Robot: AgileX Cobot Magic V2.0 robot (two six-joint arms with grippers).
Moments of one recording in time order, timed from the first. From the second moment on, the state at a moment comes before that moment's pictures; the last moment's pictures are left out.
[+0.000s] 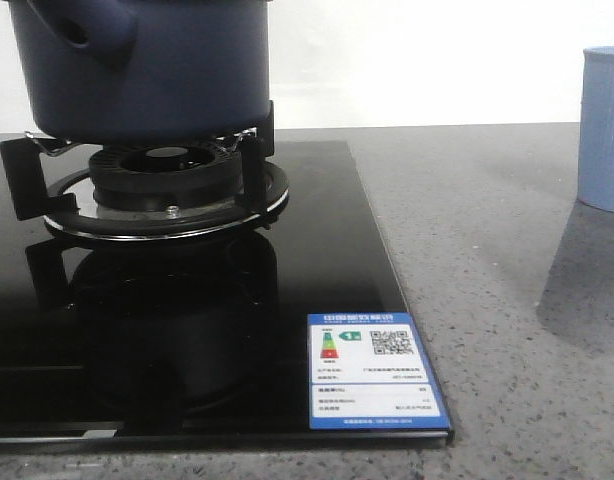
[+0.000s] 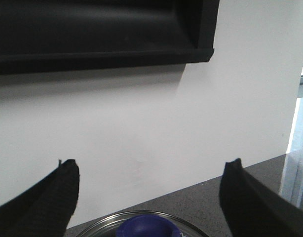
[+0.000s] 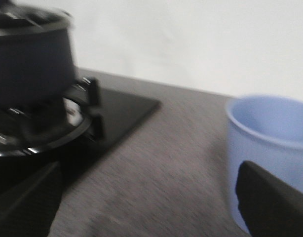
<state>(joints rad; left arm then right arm) -0.54 1.04 -0.94 -0.52 -0.11 0.51 -0.20 0.67 -0.18 -1.09 -0.73 0.92</state>
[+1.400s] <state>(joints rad) -0.34 0.16 -0.21 -0.57 -0.09 0.51 -0.12 0.00 -0.15 -1.31 -0.21 1.20</state>
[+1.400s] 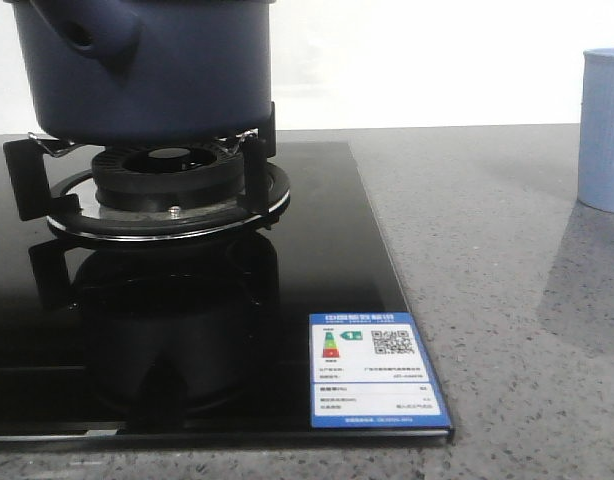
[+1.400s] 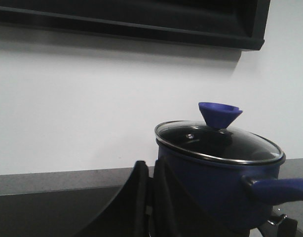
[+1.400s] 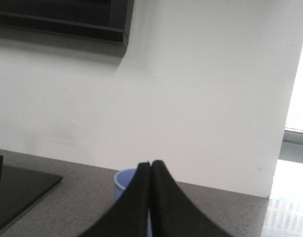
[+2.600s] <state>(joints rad) -0.31 0.16 -0.17 -0.50 -0.09 0.47 -0.12 -0.01 -0.13 -1.31 -0.19 1.20</state>
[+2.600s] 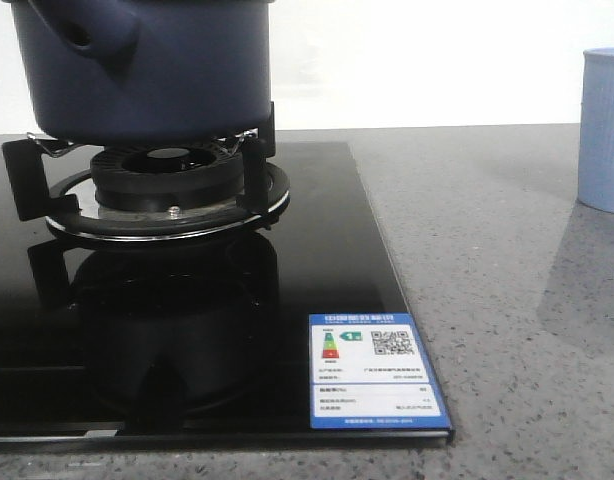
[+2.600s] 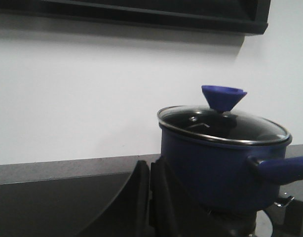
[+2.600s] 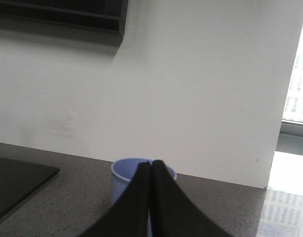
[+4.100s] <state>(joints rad) -0.04 0.00 0.00 -0.15 0.09 0.08 -0.12 -0.01 -0.13 -1.31 -0.19 1.20</state>
